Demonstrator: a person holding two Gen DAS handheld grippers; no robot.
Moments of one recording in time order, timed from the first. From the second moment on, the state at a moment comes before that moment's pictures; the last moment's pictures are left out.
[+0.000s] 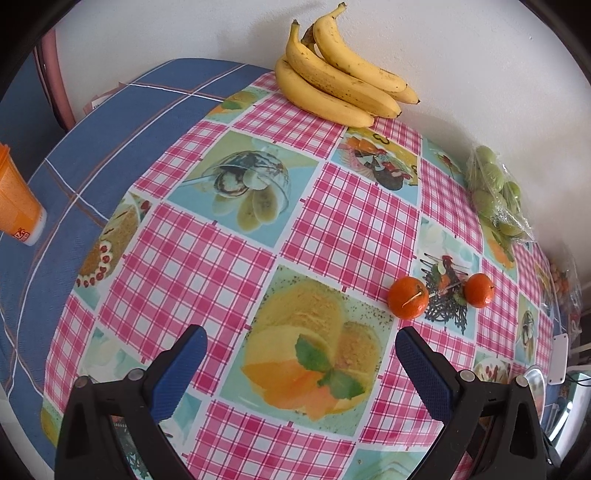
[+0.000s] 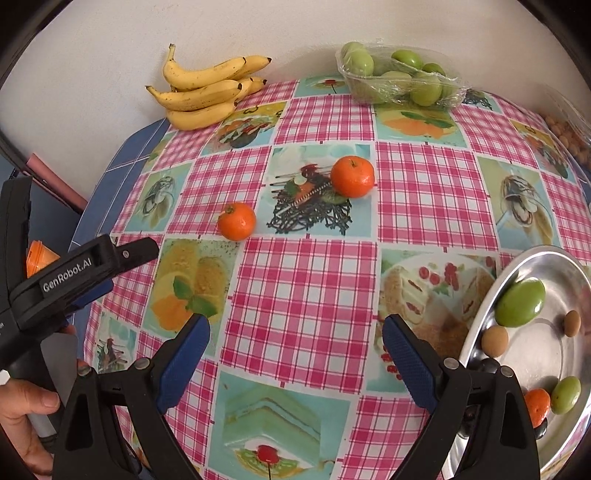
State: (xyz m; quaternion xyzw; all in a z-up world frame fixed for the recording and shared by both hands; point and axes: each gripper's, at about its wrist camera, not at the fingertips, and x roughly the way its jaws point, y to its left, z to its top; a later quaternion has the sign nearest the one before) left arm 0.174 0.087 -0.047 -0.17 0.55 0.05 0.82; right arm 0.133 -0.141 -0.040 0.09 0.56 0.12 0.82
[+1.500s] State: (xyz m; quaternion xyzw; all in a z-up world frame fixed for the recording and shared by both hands) left arm 0.228 0.063 -0.071 -0.24 0.54 -0.04 0.81; right arm 0.242 -0.156 -0.071 0.09 0.56 0.05 0.82
